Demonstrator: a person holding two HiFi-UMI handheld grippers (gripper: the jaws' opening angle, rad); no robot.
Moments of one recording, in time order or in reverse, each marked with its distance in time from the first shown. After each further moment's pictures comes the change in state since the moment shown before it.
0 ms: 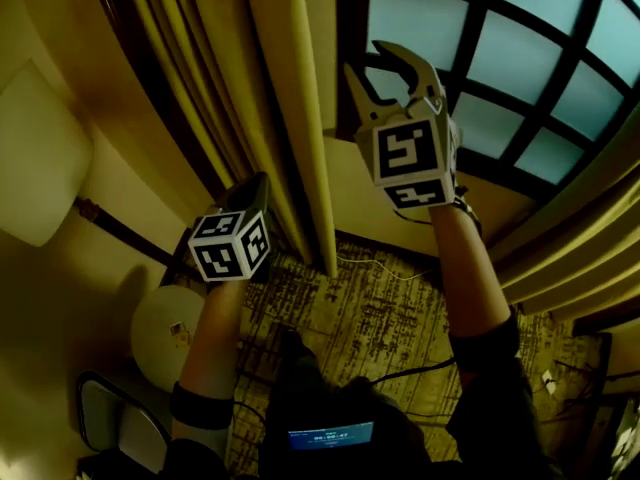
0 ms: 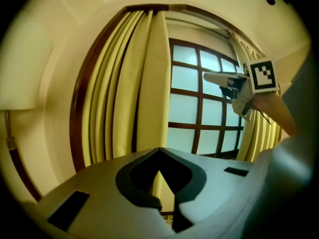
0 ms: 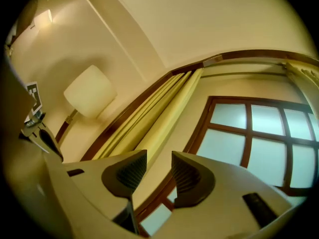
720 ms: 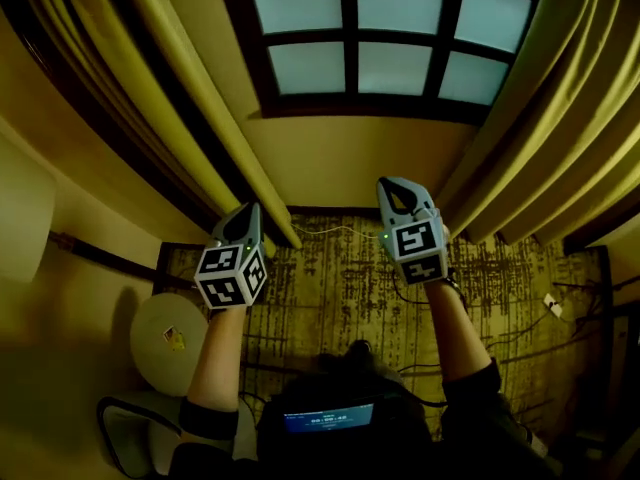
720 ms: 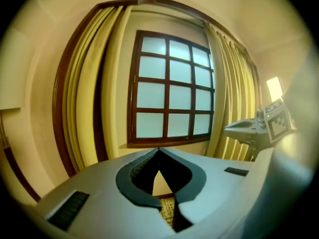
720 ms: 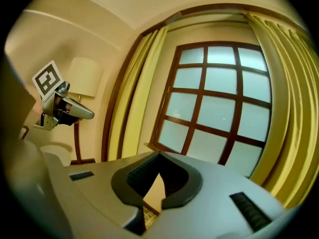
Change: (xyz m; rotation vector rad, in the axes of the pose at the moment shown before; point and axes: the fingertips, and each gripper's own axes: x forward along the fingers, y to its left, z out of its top) left arm -0.057 -0.150 -0.082 0.126 0.113 -0.146; right arm -0.300 0.037 -0.218 0.383 0.539 -0.038
